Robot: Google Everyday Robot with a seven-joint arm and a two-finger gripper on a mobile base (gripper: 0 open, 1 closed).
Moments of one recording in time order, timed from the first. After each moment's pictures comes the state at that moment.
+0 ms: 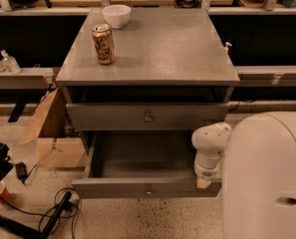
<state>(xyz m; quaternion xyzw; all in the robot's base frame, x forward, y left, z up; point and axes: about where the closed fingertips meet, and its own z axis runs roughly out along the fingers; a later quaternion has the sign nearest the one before) 0.531 -0.227 0.432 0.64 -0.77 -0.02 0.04</state>
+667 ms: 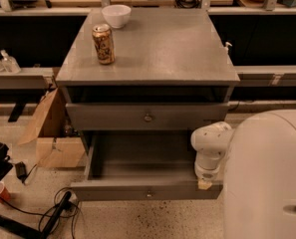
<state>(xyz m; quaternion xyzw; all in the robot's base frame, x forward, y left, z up) 0.513 -0.232 0.445 0.63 -0.77 -0.01 0.06</state>
